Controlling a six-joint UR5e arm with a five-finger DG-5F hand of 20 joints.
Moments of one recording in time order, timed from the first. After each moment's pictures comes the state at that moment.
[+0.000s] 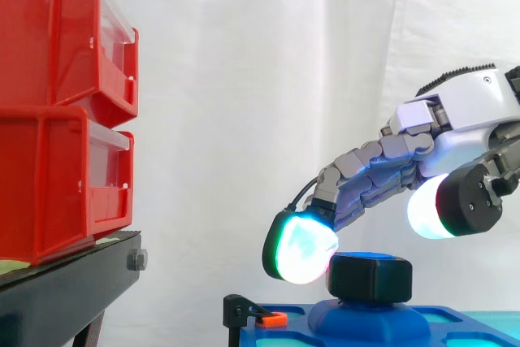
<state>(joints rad) -0.04 -2.20 -1.15 -3.14 -1.77 -1.30</state>
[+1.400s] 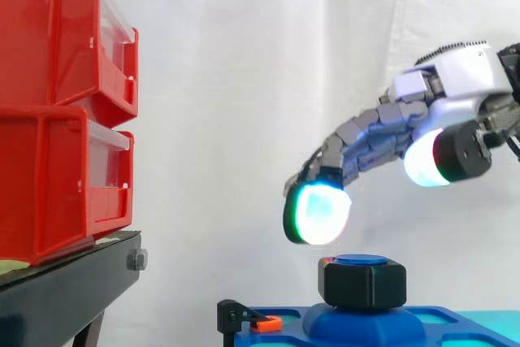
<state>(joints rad) -0.09 -2.20 -1.09 -3.15 -1.86 -1.30</state>
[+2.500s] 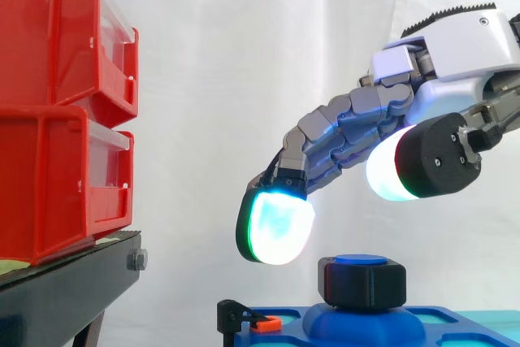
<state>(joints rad) 0.09 -2.20 -1.10 -3.16 -1.57 -1.32</state>
